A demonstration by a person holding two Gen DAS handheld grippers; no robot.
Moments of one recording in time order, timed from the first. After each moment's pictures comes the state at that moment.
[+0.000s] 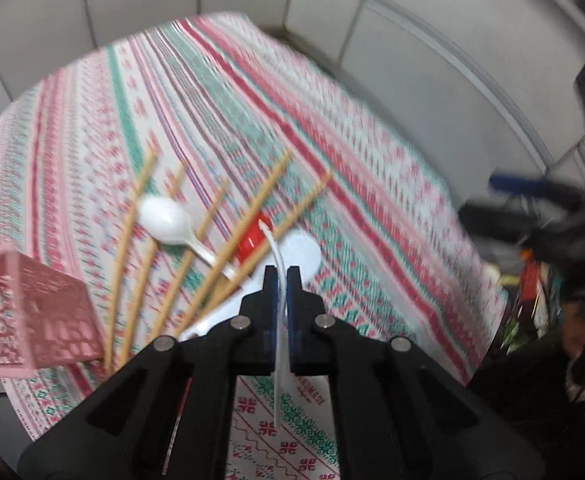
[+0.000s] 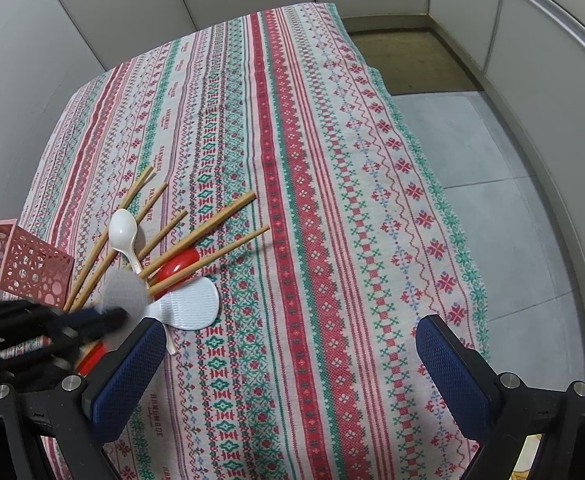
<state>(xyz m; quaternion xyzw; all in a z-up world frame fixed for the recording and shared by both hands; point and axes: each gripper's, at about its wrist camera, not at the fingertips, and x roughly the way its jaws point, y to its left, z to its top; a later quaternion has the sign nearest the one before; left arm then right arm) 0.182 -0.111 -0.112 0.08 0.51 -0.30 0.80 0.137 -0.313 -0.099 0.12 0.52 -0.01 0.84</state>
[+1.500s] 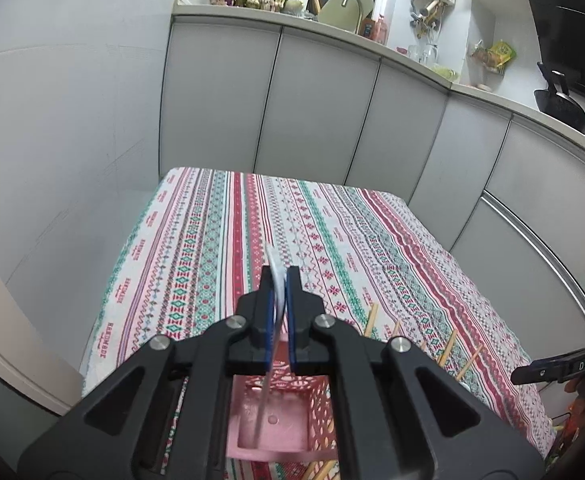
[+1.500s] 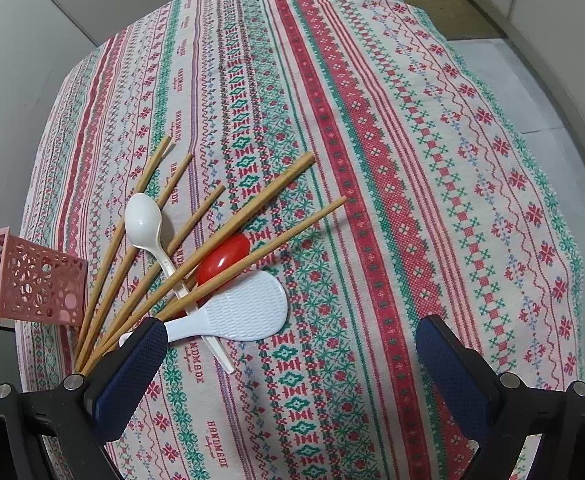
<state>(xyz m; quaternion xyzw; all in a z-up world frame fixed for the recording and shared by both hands) 0.206 0.066 -0.092 -0.08 0.28 -0.12 0.95 0.178 -0.272 -0.142 0.17 0.57 0.00 0.80</state>
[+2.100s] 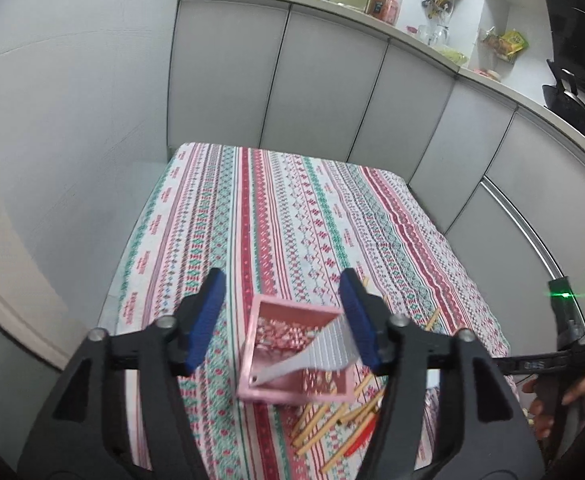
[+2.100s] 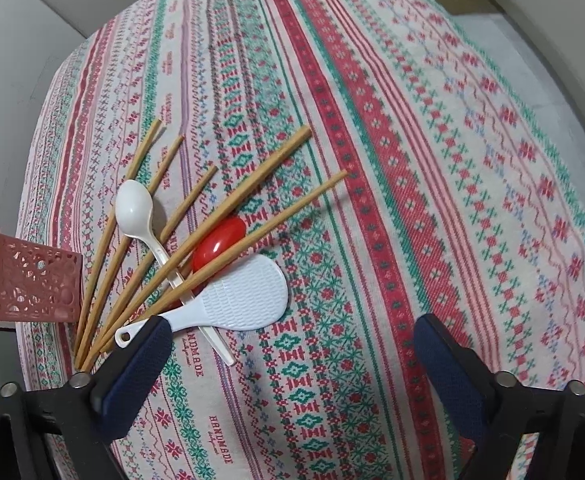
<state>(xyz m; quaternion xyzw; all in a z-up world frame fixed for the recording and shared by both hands) 0.185 0.079 -0.056 -0.08 0.35 -0.11 0.93 0.181 -0.274 -0.164 0.20 0.60 -0.01 0.77</state>
